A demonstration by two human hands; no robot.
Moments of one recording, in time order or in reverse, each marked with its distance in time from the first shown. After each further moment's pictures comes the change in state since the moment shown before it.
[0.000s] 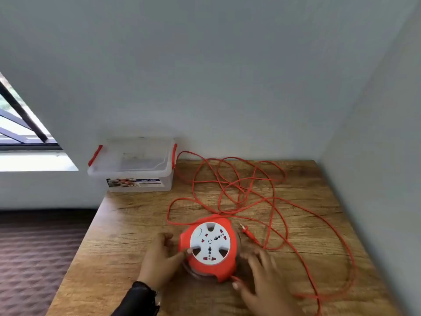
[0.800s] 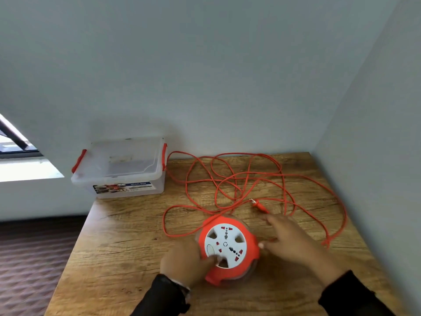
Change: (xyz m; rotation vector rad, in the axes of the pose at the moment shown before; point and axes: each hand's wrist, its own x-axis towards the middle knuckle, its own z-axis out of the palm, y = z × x) left_hand -0.013 0.065 0.027 0.766 -0.254 0.239; right_hand 0.074 0.060 -0.057 -0.039 -0.136 0.066
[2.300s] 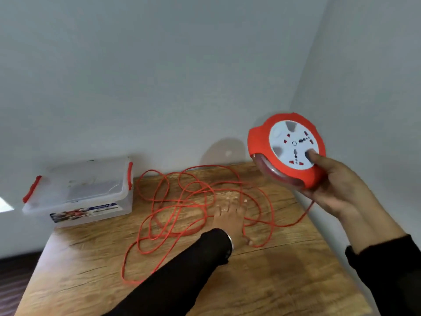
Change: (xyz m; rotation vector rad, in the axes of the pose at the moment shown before) left_hand 0.086 0.146 0.032 0.297 0.042 0.525; right_hand -0.071 0.004 -0.170 1.747 0.545 0.266
